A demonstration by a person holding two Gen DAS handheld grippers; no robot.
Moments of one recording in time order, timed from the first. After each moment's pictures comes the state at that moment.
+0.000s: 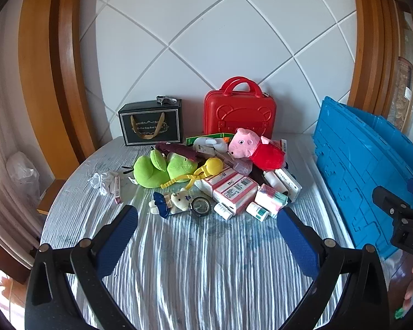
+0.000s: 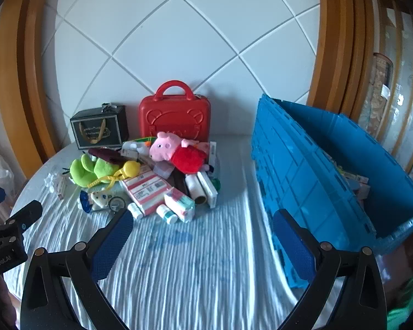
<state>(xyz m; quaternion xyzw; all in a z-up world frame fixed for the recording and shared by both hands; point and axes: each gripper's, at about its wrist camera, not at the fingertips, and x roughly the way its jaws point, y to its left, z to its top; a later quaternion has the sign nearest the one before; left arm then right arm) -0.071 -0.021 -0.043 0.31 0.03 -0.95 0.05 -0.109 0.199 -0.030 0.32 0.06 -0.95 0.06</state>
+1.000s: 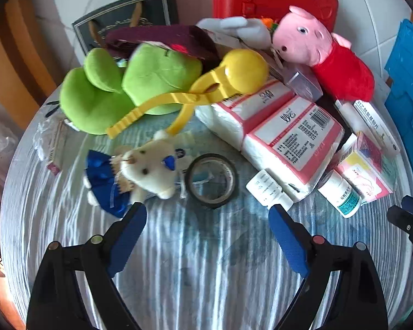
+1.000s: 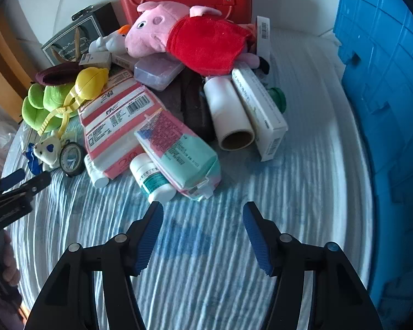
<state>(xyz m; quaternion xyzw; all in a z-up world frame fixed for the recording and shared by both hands) -0.301 -0.042 -0.271 0.51 0.02 -0.86 0.06 -0.329 0.181 -0.261 0.54 0.03 -0.83 0.15</state>
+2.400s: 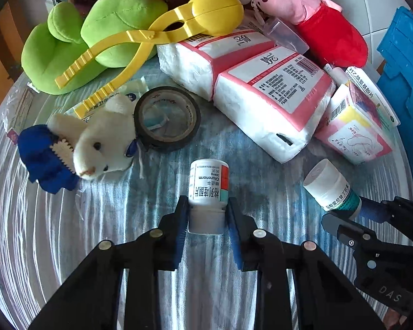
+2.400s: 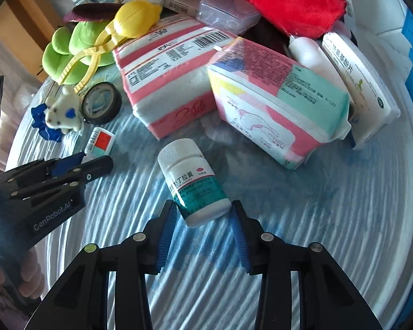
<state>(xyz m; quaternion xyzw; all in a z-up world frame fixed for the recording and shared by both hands) -0.281 -0.015 -0.280 0.54 0.07 -0.84 0.04 -0.324 0.141 -0.315 0.56 0.07 -0.79 0.24</state>
